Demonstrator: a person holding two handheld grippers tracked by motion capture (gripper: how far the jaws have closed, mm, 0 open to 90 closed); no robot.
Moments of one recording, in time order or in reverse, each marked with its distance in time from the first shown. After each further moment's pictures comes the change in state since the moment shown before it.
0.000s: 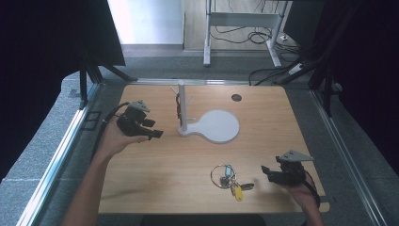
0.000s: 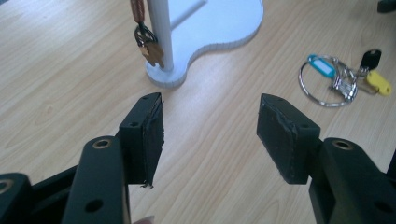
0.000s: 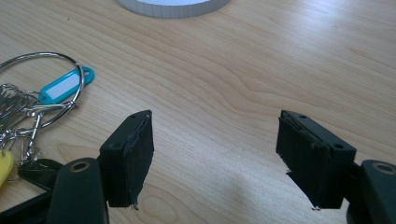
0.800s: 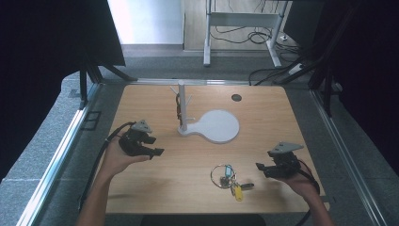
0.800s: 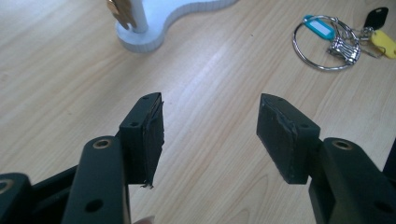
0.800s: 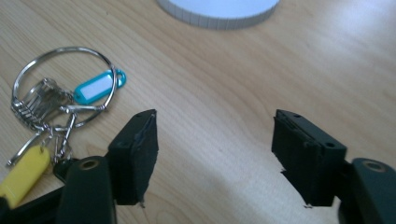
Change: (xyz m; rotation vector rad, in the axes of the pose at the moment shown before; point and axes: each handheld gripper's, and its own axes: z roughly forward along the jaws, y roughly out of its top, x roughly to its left) left arm -0.026 -0.041 0.024 0.030 -0.002 0.014; right arm 0.004 0.039 0.002 0.077 0.100 -0.157
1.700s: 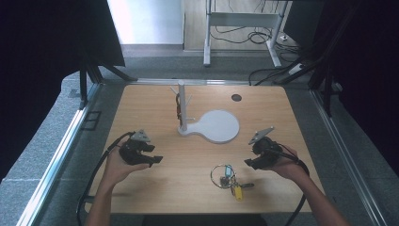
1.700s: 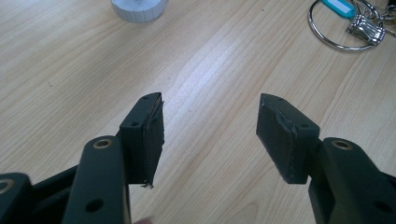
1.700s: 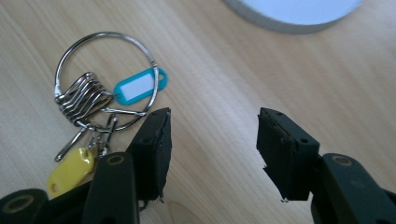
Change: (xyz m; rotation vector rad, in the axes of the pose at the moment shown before) left arm 0.000 -0.030 0.021 -0.007 0.005 -0.034; right arm 0.022 0.065 0.026 0.283 0.113 -0.164
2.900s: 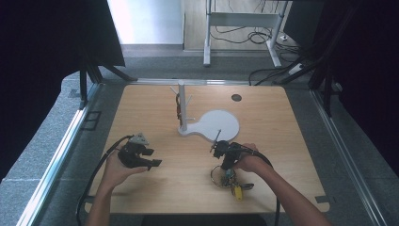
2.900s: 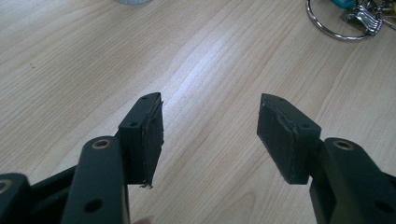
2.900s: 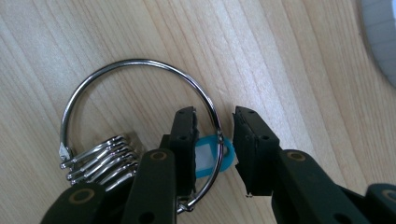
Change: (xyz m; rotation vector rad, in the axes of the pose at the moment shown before) left arm 0.003 -0.013 0.003 -0.001 -0.032 -0.028; right arm 0.042 0.072 0.086 0.304 0.091 -0.220
